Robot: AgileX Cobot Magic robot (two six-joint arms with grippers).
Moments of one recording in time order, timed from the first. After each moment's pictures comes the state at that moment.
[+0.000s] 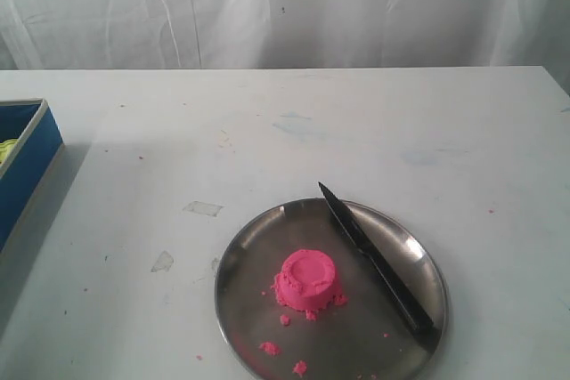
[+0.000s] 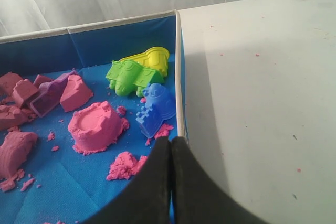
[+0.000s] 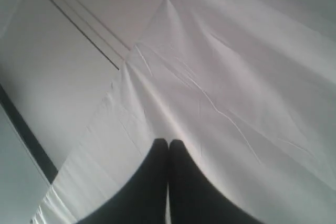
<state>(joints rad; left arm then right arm) 0.18 0.01 0.02 -0.04 0.29 0.18 0.09 0.00 0.00 0.17 -0.58 0.81</state>
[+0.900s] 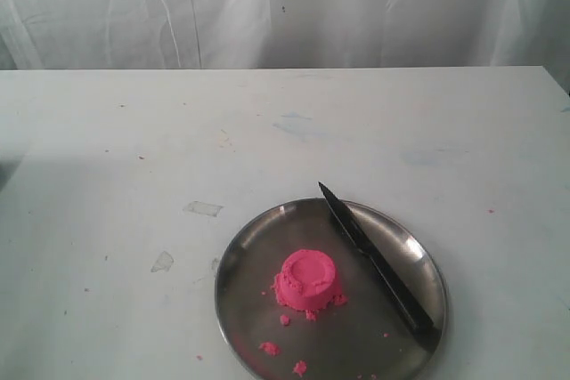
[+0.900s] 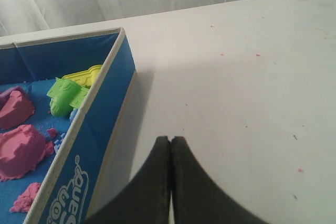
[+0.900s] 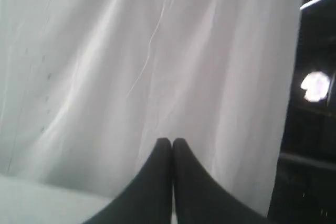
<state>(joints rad) 0.18 0.01 0.02 -0.04 0.29 0.18 0.09 0.11 -0.35 0.40 0.01 -0.67</state>
